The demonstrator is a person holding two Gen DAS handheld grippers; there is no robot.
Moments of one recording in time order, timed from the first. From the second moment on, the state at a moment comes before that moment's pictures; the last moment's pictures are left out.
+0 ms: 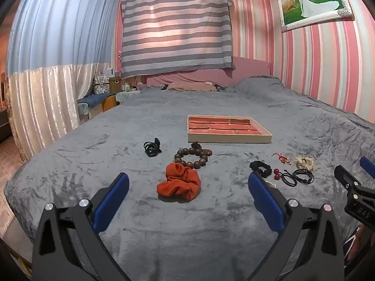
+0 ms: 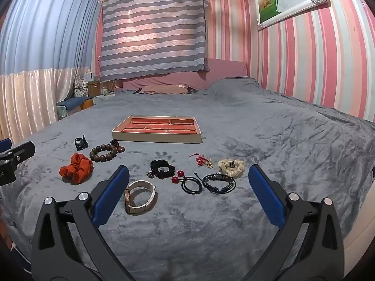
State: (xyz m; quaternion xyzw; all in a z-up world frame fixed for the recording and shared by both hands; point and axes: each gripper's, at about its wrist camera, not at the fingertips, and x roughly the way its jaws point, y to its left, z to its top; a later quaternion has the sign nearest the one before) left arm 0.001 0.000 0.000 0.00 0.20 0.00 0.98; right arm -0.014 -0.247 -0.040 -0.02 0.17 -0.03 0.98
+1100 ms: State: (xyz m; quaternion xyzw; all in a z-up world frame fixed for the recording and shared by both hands) left arm 0.004 0.001 -0.001 0.00 0.20 0.00 0.98; right arm -0.010 -0.252 -0.043 -0.03 0.17 -0.04 0.98
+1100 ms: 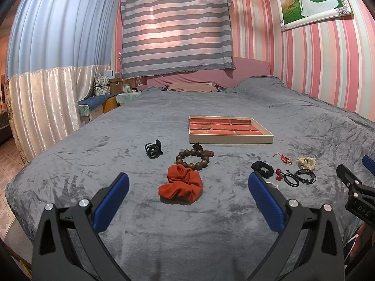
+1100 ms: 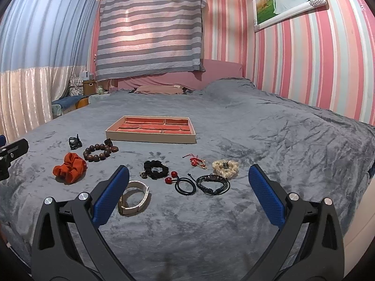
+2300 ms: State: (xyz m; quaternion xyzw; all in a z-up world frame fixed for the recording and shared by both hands) left arm 0.004 0.002 -0.002 0.00 0.20 0.00 0.98; right arm -0.012 -0.257 -0.046 -0.03 0.17 -0.05 0.98
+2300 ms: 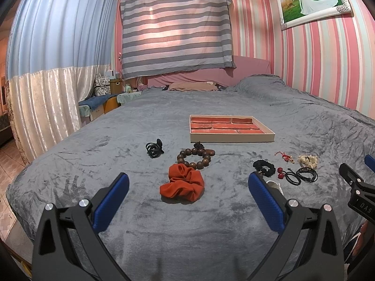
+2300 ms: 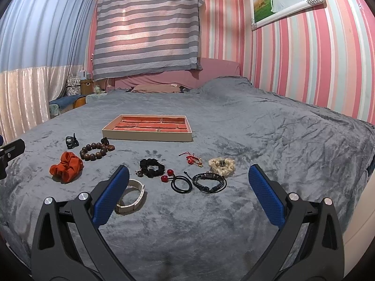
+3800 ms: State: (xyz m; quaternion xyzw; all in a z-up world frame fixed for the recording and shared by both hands) left arm 0.030 0.014 -0.018 0.00 0.23 -0.01 0.97; right arm 0.022 -0.258 -0.063 -0.02 0.22 -0.05 0.97
